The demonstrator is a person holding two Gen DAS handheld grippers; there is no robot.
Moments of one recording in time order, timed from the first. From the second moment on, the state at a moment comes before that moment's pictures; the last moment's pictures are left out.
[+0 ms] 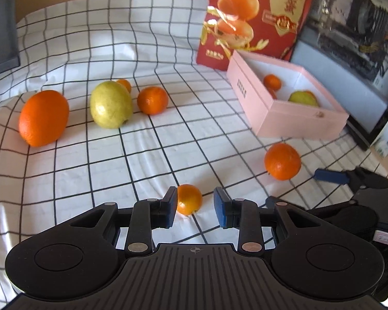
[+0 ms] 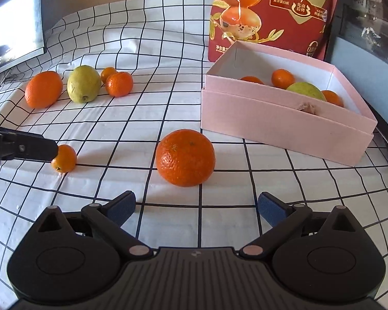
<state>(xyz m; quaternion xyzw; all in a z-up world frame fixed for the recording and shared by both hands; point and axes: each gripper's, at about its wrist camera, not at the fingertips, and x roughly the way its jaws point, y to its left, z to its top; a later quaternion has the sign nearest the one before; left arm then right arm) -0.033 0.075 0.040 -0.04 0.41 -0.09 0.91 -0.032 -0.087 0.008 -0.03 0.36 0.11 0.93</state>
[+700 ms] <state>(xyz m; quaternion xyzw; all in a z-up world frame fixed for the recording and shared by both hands) -0.022 0.080 0.023 -0.05 0.43 -0.09 0.89 -0.030 -0.086 0.012 -0.04 0.39 0.11 0.91</state>
